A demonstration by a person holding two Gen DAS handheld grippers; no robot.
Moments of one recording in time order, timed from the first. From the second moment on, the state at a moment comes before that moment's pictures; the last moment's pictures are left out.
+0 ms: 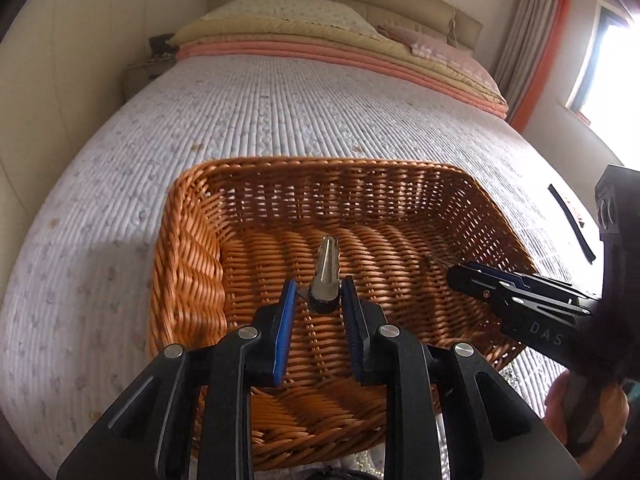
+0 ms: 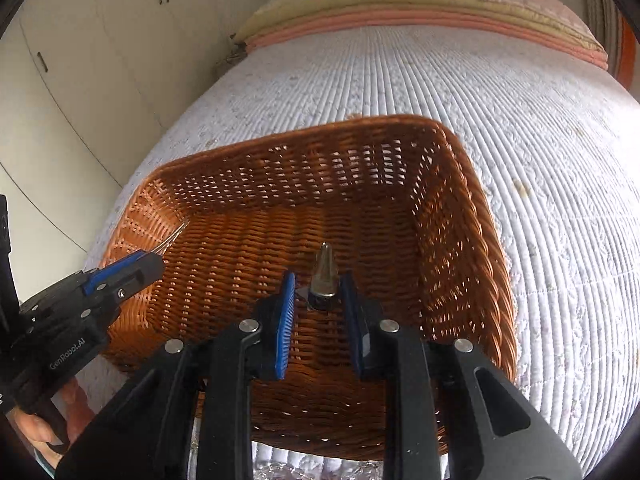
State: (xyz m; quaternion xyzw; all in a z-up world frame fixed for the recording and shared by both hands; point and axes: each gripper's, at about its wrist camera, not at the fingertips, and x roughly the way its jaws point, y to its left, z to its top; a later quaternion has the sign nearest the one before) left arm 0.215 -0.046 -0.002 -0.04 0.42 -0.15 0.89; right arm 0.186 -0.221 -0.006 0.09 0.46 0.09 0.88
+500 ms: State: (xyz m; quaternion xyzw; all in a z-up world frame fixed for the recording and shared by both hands) left arm 0.096 0.004 0.076 -0.07 0.30 -0.19 0.93; right arm 0.087 -0.218 0.064 0.08 0.37 0.11 0.92
